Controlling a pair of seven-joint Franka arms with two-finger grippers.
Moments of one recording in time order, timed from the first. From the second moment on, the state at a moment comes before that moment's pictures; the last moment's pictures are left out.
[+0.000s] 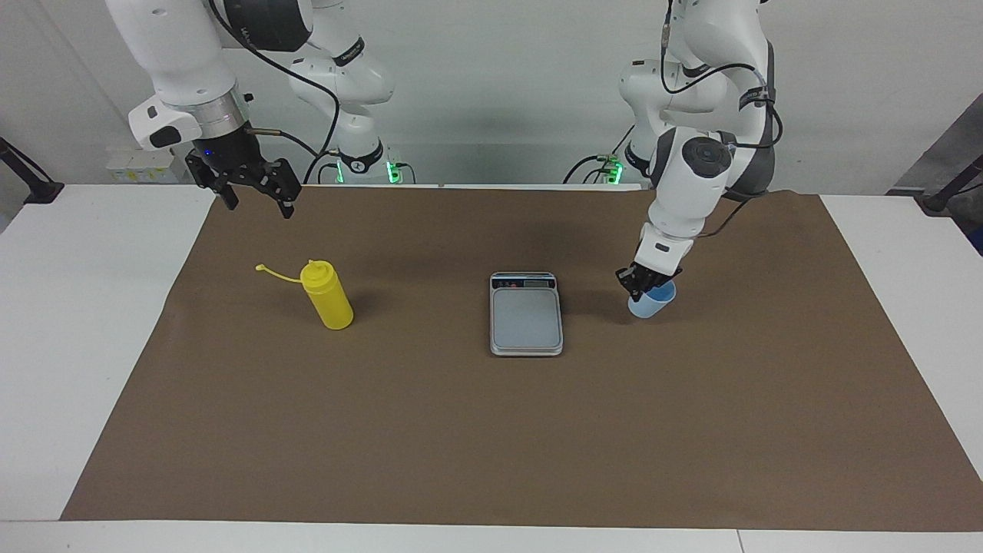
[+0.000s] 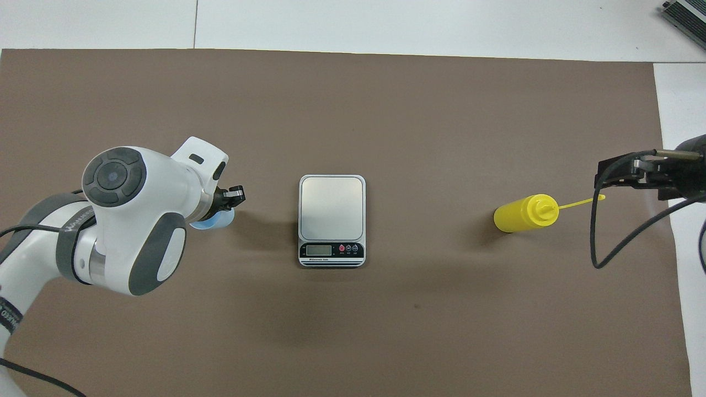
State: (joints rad) left arm -0.32 0.07 -0.05 -2.07 -0.04 2.22 -0.58; right arm -0.05 -0.04 0.05 -1.64 -0.02 1.61 0.19
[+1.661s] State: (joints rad) left arm -0.61 0.37 -0.05 -1.68 -0.02 2.11 -0.98; right arm -0.05 -0.04 0.05 -1.64 -0.02 1.61 0.19
